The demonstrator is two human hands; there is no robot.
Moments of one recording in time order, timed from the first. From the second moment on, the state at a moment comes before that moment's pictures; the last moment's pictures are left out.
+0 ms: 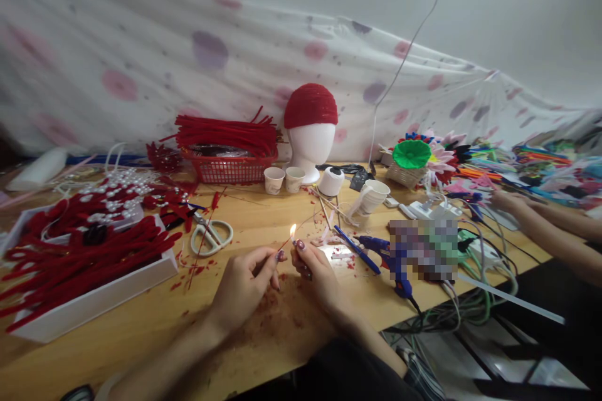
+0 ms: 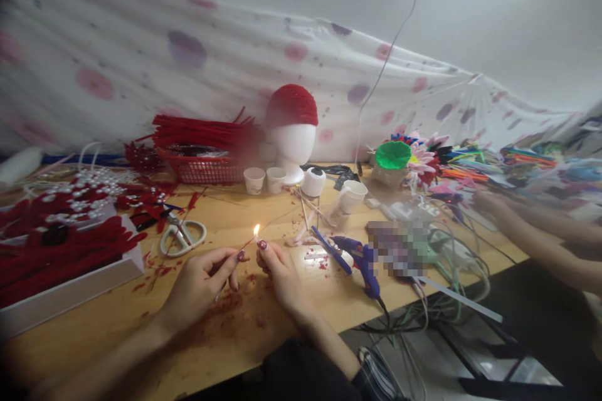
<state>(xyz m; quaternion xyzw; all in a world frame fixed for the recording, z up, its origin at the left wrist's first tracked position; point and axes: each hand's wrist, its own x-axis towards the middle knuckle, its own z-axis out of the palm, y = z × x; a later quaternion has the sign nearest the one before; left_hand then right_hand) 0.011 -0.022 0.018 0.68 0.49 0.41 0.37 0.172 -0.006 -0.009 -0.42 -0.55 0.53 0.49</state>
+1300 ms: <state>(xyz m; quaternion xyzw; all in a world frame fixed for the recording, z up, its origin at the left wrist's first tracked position) 0.009 -0.019 0.003 0.72 0.46 0.48 0.23 0.174 -0.008 -0.009 -0.42 -0.56 0.50 0.52</state>
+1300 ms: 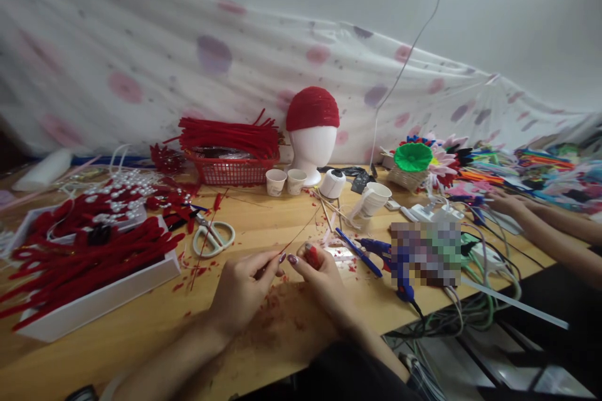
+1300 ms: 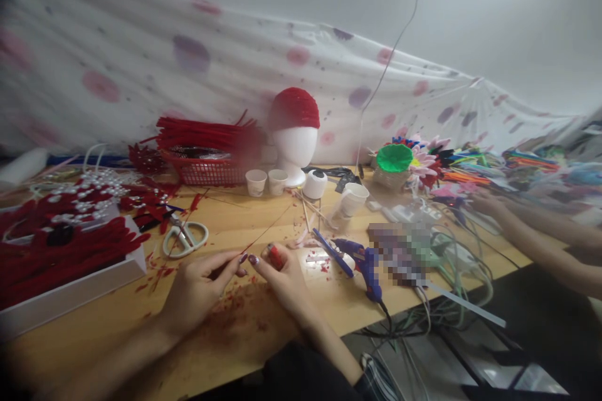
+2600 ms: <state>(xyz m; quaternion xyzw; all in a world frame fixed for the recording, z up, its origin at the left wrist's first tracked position) 0.016 -0.017 0.002 0.61 0.52 0.35 0.49 0.168 -0.007 -0.008 -0.41 -0.42 0.67 0.44</state>
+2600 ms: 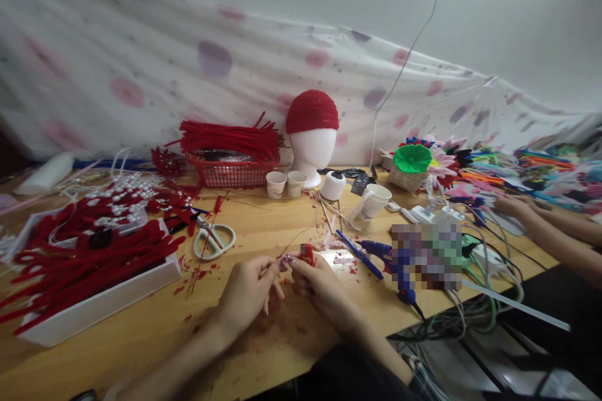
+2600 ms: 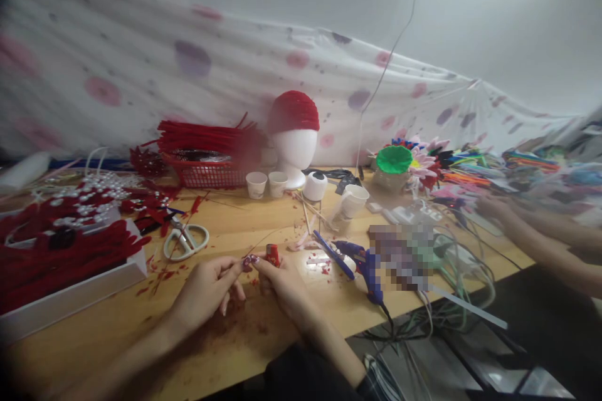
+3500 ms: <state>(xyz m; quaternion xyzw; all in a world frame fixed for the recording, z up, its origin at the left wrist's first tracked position) 0.003 -0.009 0.004 0.82 0.57 0.08 0.06 0.171 -0.003 -0.010 -0.39 -0.34 0.65 0.56</state>
